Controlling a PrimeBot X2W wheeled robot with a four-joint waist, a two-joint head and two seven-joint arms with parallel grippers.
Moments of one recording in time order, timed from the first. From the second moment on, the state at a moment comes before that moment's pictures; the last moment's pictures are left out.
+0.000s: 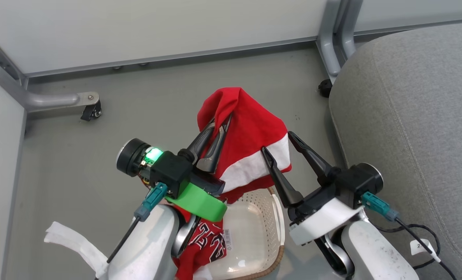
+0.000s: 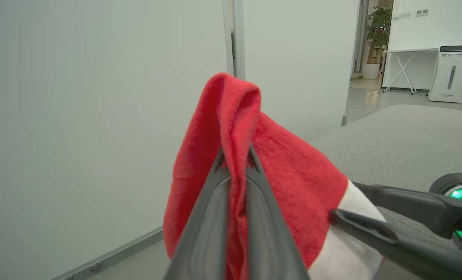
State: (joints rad) left arm -0.40 0.05 -0.48 0.18 -0.18 -0.13 -0.26; right arm -0.28 -0.05 0.40 0.13 0.25 0.13 -0.26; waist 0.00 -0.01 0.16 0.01
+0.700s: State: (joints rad) left arm -0.41 0.05 -0.53 0.17 -0.20 -0.13 -0.26; right arm -0.32 -0.05 0.47 0.18 0.39 0.13 -0.26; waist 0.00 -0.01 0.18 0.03
